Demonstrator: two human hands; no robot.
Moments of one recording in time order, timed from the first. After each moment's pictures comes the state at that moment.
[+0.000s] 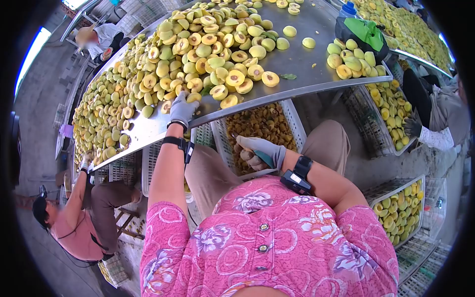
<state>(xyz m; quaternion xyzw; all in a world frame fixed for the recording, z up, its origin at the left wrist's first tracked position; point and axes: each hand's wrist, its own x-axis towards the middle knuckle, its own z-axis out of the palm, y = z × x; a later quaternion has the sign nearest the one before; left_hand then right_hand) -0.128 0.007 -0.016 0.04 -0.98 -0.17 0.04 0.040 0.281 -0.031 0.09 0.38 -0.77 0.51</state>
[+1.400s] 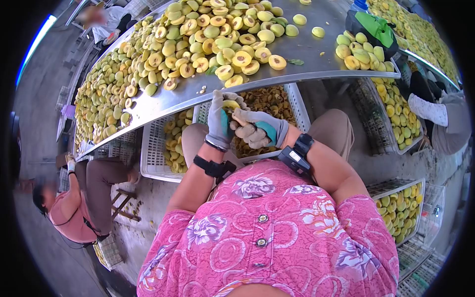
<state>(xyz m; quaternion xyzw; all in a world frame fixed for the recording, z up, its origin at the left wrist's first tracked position) 0.009 0.125 -0.025 -0.01 -0.44 -0.89 -0.06 0.023 0.281 -0.014 -0.03 0.25 -0.78 0.57</state>
